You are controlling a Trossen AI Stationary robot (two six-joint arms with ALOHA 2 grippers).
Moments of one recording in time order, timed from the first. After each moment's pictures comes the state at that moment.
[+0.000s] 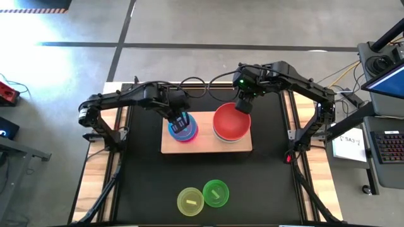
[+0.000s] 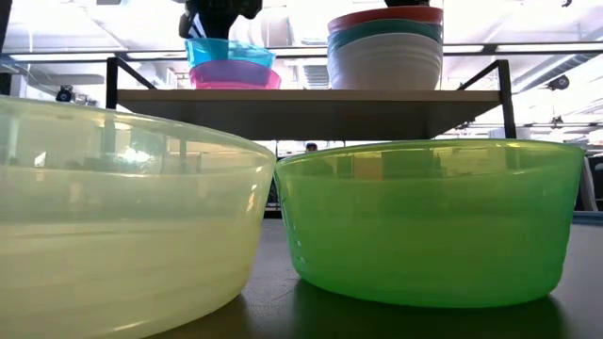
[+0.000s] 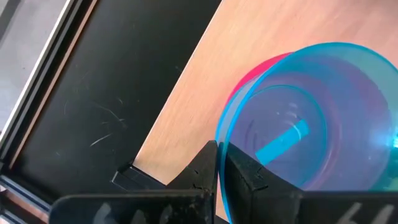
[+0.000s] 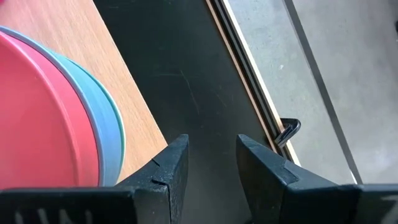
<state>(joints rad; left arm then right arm) 0.12 1.63 1.78 -1.44 -0.20 -0.40 -0.26 1.66 2.05 -1.54 0.29 0.07</state>
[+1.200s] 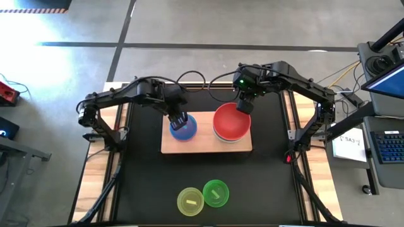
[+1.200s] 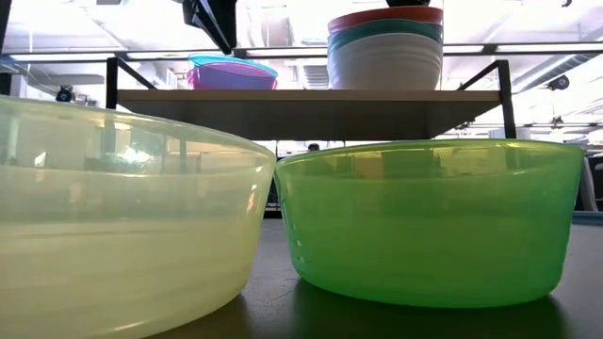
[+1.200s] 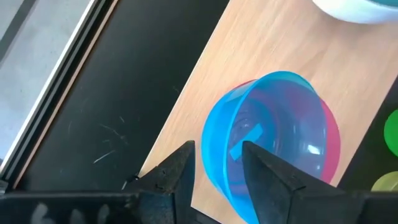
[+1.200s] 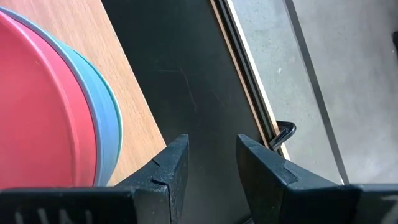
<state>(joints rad) 0.12 1.63 1.88 -1.46 -0.20 -0.36 -0.26 1.66 2.05 -1.55 0.29 0.01</state>
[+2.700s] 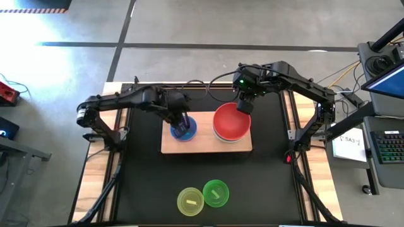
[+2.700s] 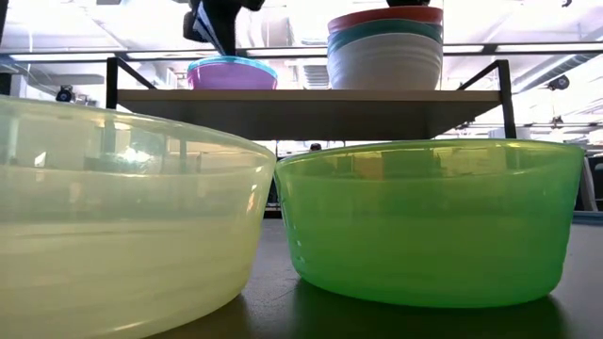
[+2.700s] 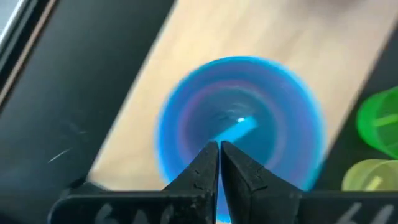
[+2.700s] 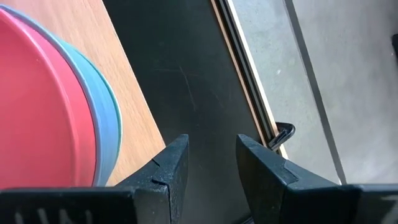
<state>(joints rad) 0.08 1.62 1.75 -1.35 -0.11 -0.41 -0.26 1.66 2.05 -1.55 0.29 -0.01</state>
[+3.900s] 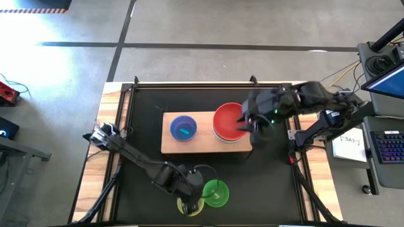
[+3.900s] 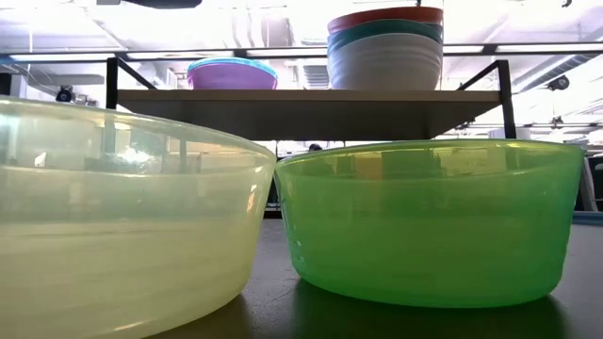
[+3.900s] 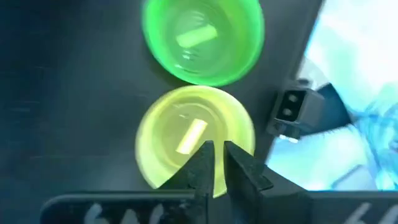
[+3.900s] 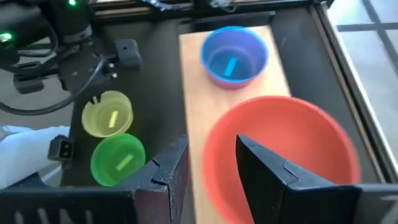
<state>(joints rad) -0.55 1.93 1.75 -0.96 -0.03 -0.96 0.15 1.56 2.16 -1.38 0.08 0.19</state>
